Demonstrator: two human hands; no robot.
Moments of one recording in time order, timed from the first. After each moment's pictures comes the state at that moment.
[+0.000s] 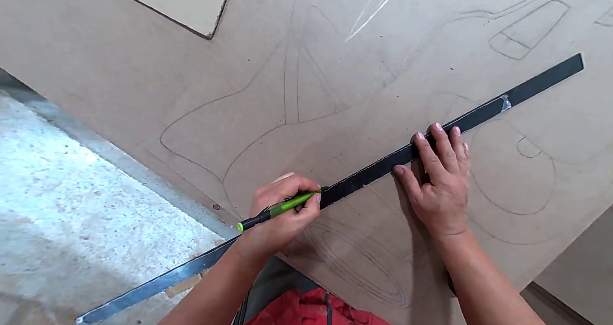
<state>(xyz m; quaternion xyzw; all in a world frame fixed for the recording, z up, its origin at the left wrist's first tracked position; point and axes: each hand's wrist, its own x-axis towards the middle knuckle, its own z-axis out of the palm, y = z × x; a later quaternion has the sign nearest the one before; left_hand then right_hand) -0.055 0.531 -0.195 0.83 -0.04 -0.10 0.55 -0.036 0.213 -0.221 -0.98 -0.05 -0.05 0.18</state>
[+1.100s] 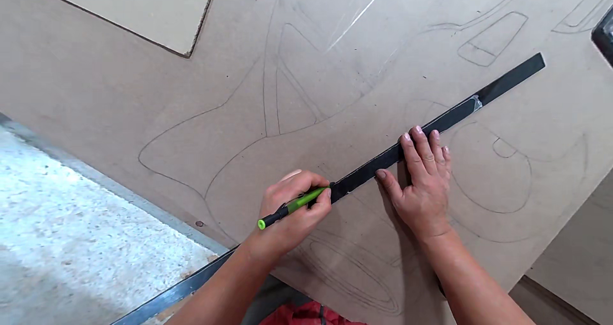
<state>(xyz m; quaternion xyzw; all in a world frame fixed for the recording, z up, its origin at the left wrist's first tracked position) -0.031 0.491 -0.192 0.86 -0.06 -0.09 0.50 -0.033 0.215 -0.222 -0.98 -0.02 -0.04 0.17</state>
